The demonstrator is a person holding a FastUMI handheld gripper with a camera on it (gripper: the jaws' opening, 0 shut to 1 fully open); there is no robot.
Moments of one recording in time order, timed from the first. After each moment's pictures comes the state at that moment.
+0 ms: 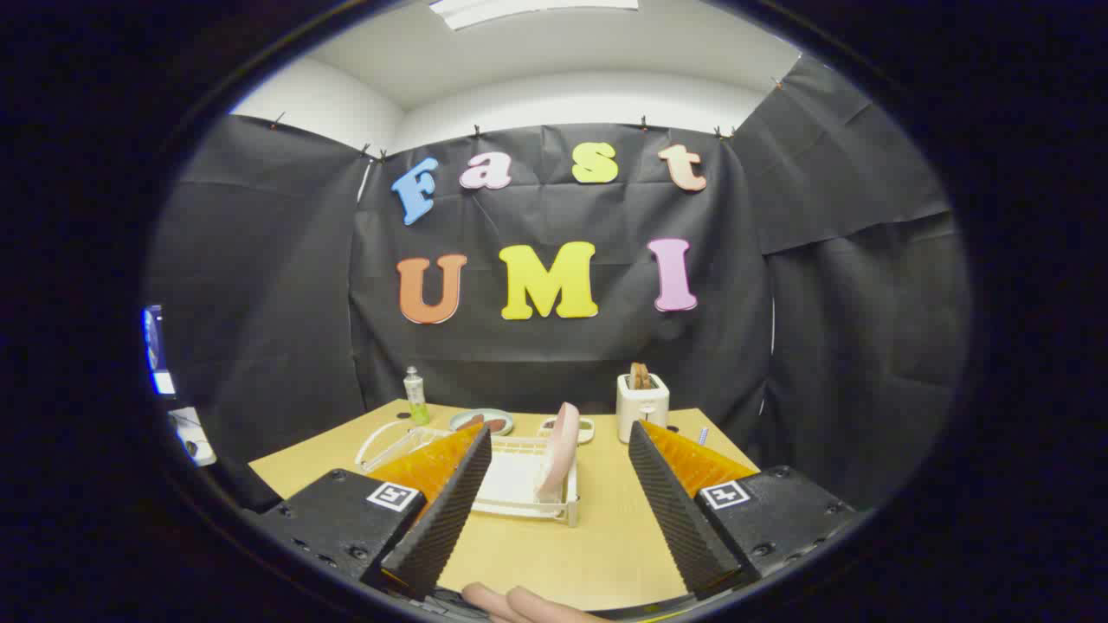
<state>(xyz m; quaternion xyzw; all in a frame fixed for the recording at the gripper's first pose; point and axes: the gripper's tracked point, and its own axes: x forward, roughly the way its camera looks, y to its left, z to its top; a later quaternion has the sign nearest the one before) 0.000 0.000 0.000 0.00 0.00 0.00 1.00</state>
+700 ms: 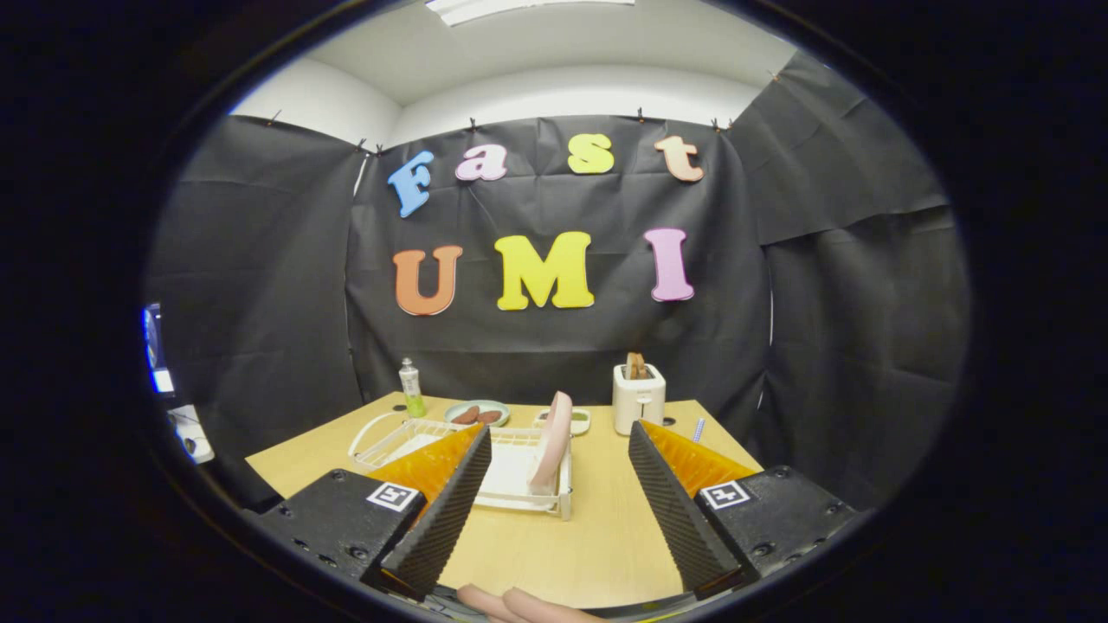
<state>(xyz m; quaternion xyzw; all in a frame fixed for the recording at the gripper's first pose) 0.007 -0.011 -0.013 0.00 0.01 0.00 1.00</state>
